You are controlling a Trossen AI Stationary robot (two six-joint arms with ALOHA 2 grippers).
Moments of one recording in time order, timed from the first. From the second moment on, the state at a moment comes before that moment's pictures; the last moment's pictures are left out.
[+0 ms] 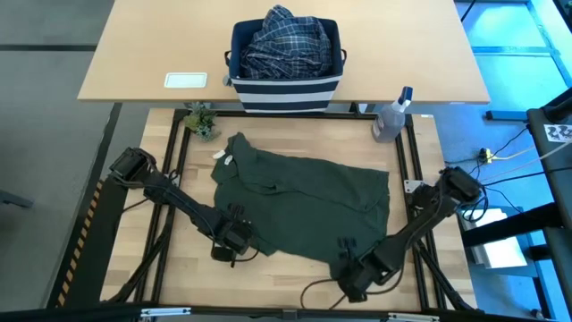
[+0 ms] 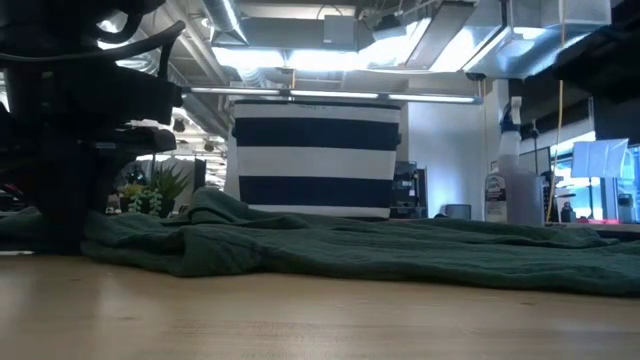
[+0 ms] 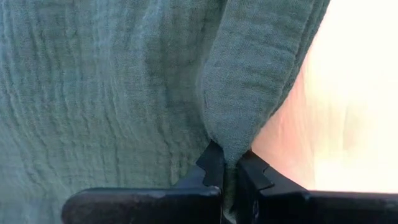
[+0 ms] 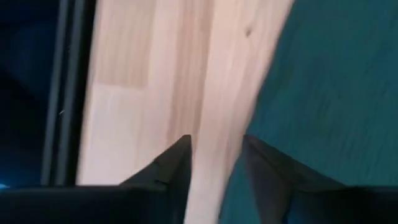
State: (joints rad) left arm -0.50 1.73 0.92 -0.66 -0.19 -0.31; right arm 0.77 1.78 1.22 -0.68 0.14 0.61
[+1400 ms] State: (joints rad) left arm -0.54 1.73 1.00 -0.66 0.20 -0.36; right arm 0.84 1.90 1.32 -1.00 0.07 0.73
